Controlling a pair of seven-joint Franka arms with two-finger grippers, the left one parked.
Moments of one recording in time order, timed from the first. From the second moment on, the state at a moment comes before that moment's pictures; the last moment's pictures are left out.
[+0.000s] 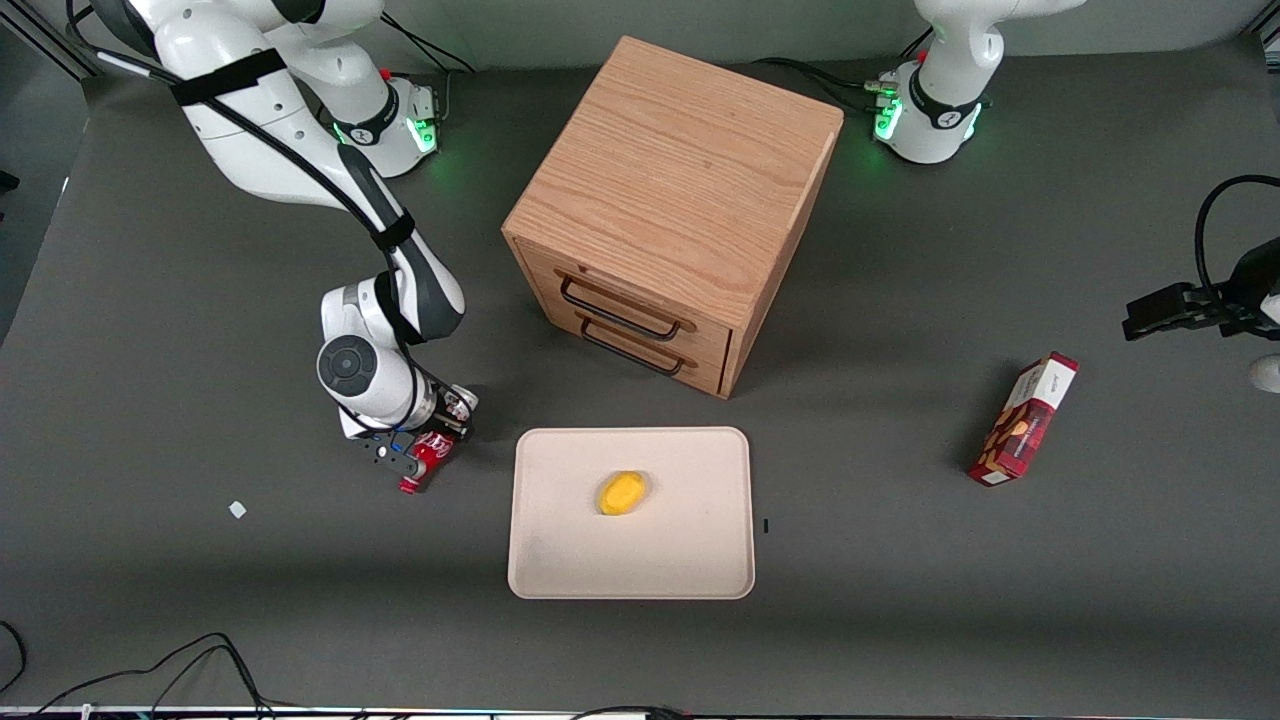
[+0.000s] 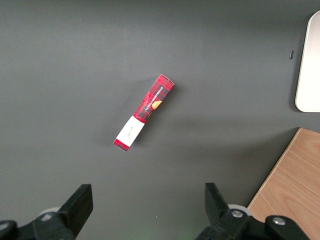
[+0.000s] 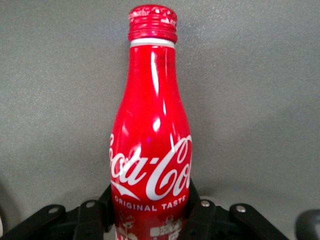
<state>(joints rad) 0.32 0.58 -0.03 -1.96 0.02 2.49 0.74</state>
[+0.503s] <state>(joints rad) 0.32 0.58 -0.03 -1.95 0.02 2.49 0.74</state>
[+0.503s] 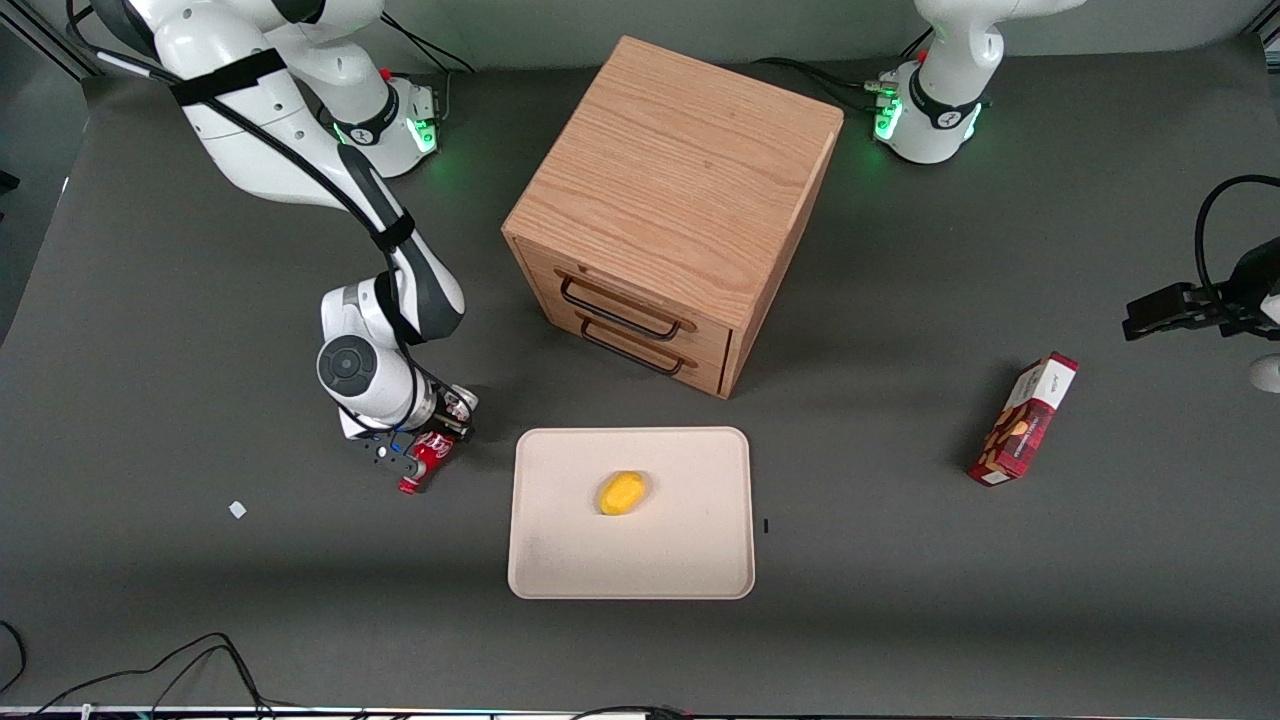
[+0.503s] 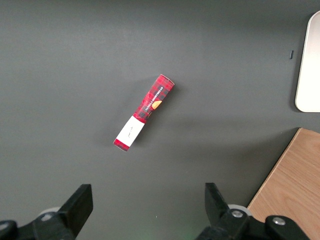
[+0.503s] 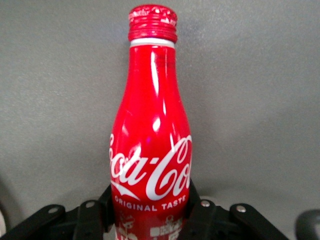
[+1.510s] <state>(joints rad) 0.26 0.13 -0.04 -1.66 0.01 1.59 0.57</state>
